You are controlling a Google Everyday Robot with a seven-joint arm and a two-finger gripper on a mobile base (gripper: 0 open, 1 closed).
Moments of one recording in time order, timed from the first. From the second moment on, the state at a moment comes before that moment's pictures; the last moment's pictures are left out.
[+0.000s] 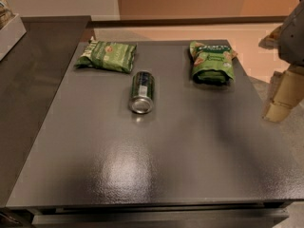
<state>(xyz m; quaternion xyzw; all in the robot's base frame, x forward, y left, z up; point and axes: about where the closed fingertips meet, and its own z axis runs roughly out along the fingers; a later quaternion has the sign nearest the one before) 0.438 -0.217 0.976 -0.60 0.78 -0.03 0.16</state>
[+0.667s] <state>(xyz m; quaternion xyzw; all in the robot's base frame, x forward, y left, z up) 0.443 -0.208 0.982 -0.59 0.79 -0.03 0.15</state>
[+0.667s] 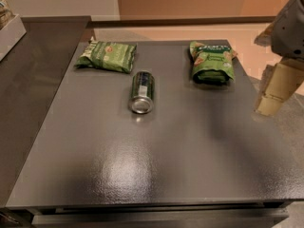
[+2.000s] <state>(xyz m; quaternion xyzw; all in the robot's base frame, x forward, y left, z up) 0.518 -0.106 0.956 -0.42 0.90 0.00 0.13</state>
